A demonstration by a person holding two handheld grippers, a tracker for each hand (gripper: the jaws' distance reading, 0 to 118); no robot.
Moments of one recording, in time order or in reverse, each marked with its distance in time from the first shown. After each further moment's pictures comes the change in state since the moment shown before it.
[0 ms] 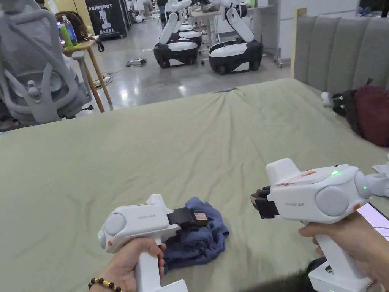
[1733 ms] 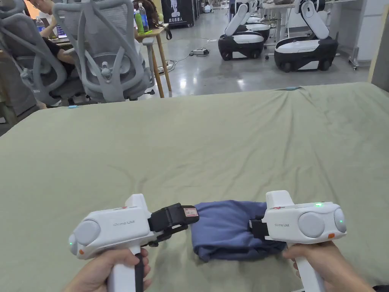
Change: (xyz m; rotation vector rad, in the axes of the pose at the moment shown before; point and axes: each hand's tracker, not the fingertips) left arm -0.014 -0.038 0.132 0.208 0.120 0.014; right arm -0.056 -0.012 -0.126 -0.117 0.187 -0.100
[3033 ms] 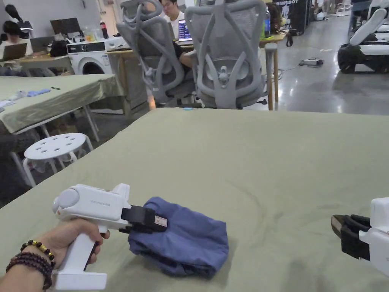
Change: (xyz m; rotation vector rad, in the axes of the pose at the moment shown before) left arm -0.296 0.227 0.246 -0.034 0.248 -0.067; right arm -0.183 0.108 -0.104 0.293 0.078 0.259
